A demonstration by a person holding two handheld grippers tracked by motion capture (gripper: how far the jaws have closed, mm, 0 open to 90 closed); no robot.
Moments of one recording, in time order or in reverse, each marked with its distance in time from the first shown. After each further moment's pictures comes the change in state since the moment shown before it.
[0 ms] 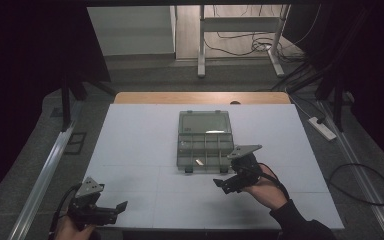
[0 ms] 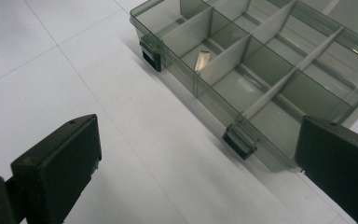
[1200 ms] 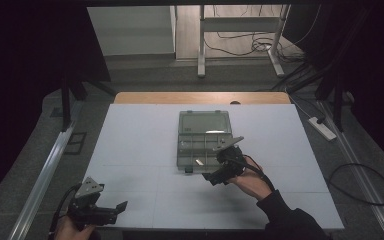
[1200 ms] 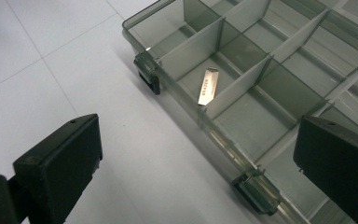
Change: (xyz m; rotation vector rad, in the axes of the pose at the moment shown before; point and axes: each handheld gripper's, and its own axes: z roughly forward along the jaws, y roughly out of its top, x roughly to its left) left arm 0.000 0.000 0.000 -0.003 0.000 0.002; right arm -0.002 0.024 0.040 0.047 0.026 -0.003
